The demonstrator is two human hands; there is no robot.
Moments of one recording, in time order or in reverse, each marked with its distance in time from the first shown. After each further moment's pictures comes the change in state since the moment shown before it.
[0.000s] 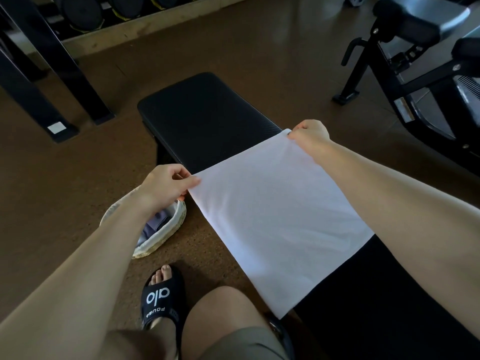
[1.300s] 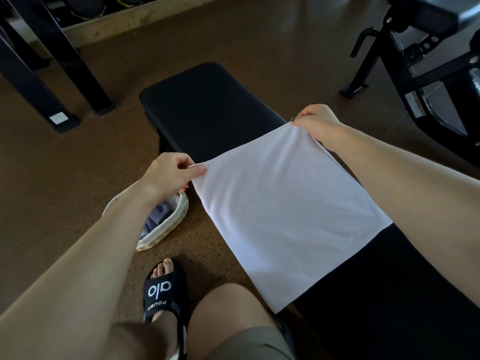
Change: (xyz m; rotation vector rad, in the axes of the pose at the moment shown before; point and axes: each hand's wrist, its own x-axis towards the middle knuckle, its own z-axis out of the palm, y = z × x) left_hand 0.011 0.004 -0.001 0.082 0.006 0.060; right_hand 0.022 -0.005 -0.003 -0.002 -0.077 -0.100
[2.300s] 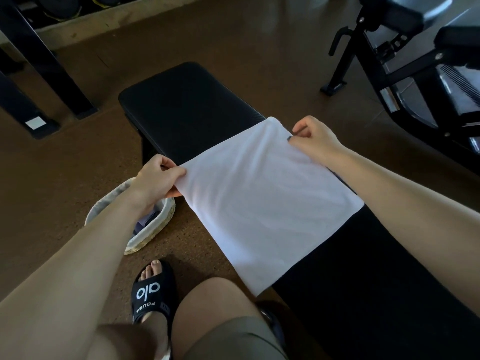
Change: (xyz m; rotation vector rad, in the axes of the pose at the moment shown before) left_hand 0.000 -0.003 0.027 -0.347 0.097 -0.249; right_hand -0.068 0.039 -0.028 -0.066 0.014 -0.069
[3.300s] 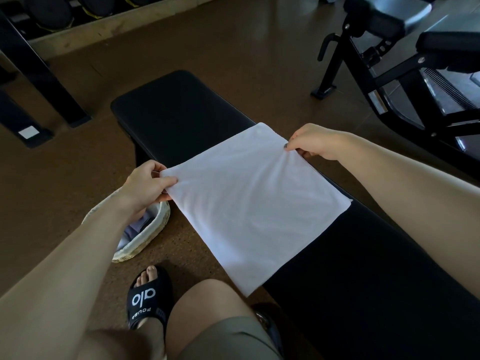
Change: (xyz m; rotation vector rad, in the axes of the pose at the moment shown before) left_hand -0.003 0.001 -0.008 0.000 -0.058 0.019; right_hand 0.018 -0.009 -0.025 -0.137 -0.307 0.214
